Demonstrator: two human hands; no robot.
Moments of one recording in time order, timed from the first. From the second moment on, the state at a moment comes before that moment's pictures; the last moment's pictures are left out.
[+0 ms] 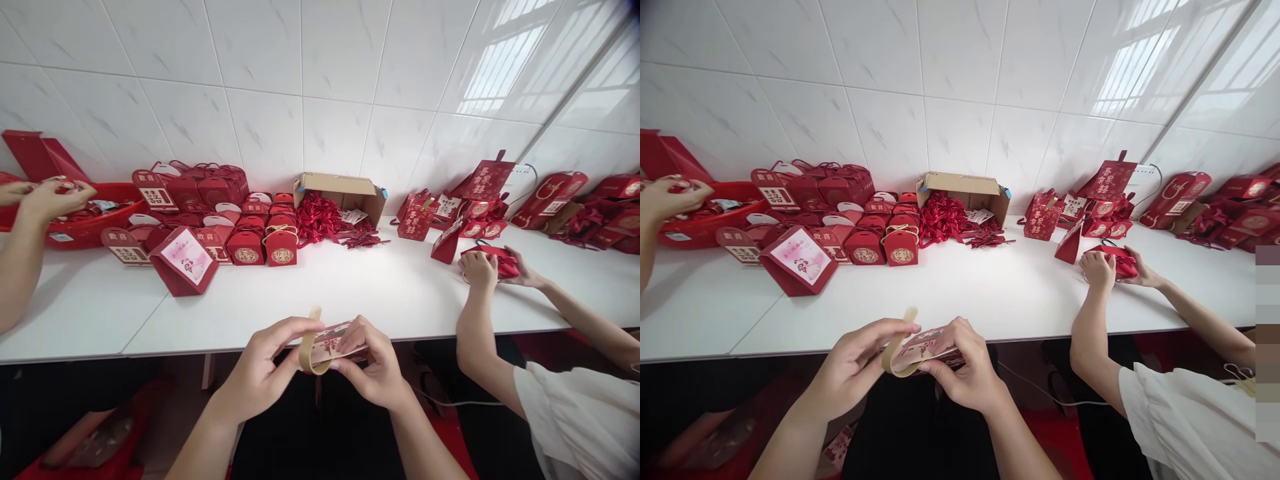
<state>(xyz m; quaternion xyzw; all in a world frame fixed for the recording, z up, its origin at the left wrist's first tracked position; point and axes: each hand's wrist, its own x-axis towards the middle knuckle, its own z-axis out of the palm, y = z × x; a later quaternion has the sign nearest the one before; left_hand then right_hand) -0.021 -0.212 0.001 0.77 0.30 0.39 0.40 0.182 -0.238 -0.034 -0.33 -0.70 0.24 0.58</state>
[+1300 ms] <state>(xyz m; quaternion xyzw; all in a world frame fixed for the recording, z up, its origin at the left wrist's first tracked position) -0.011 -0.232 -0.006 0.74 0.31 0.38 0.46 0.179 -0.245 -0.034 -0.31 -0.69 0.30 0.58</state>
